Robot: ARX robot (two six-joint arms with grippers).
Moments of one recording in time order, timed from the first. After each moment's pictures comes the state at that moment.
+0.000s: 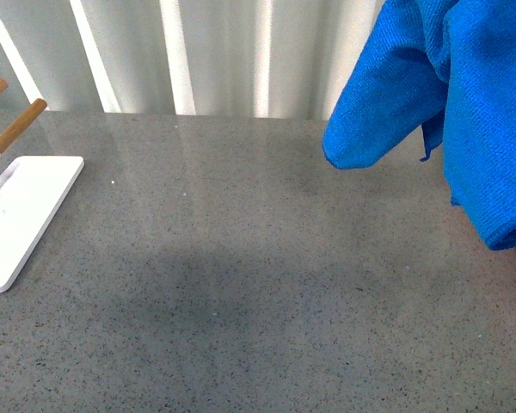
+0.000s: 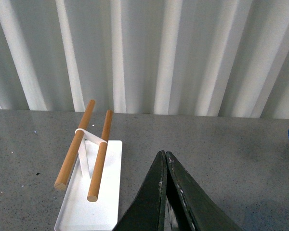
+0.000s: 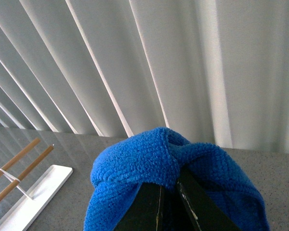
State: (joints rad) left arm 0.00 0.26 0.02 0.26 0.00 -0.01; right arm 0.03 1.47 0.62 0.85 -0.44 0.28
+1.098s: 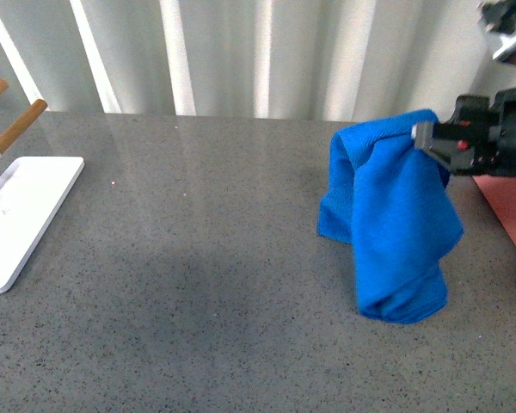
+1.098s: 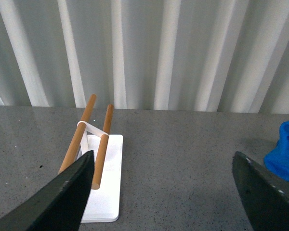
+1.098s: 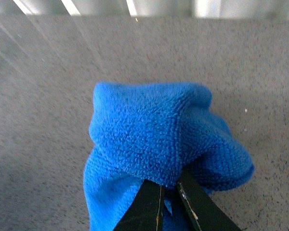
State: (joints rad) left arm 0.00 0.00 0.02 0.00 0.00 -0.01; right arm 0.15 1.81 0.78 0.48 -0.22 0.09
